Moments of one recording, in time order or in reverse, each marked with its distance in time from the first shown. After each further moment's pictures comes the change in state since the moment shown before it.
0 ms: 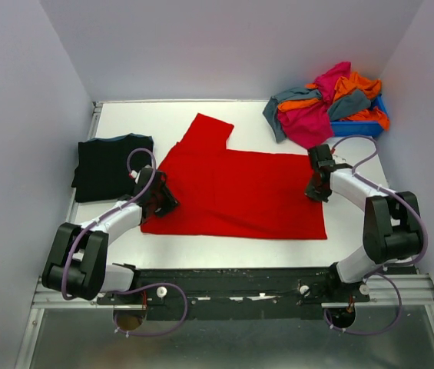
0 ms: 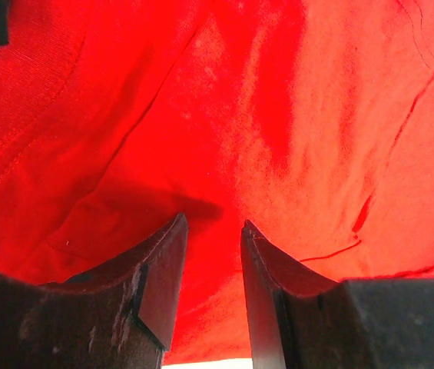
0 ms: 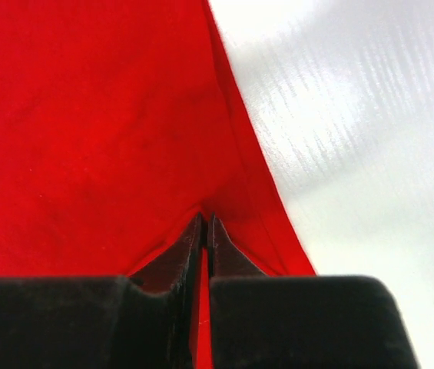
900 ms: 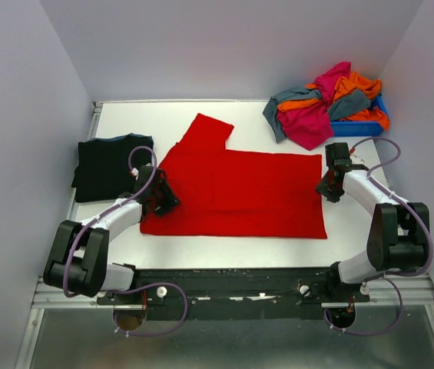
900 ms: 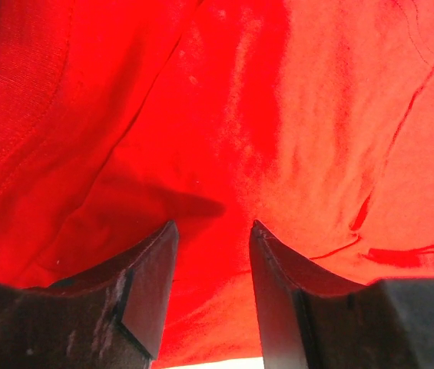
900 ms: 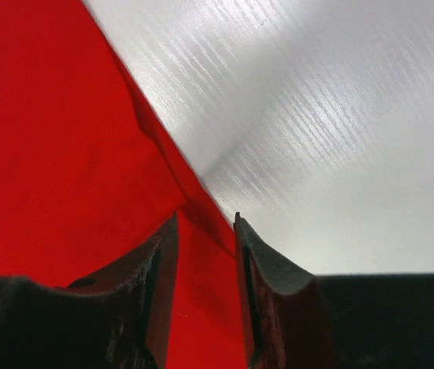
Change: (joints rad) left arm 0.019 0.032 0.027 -0.009 0.026 0.035; right arm -0.132 -0.082 -0.006 -0.018 -0.009 0.032
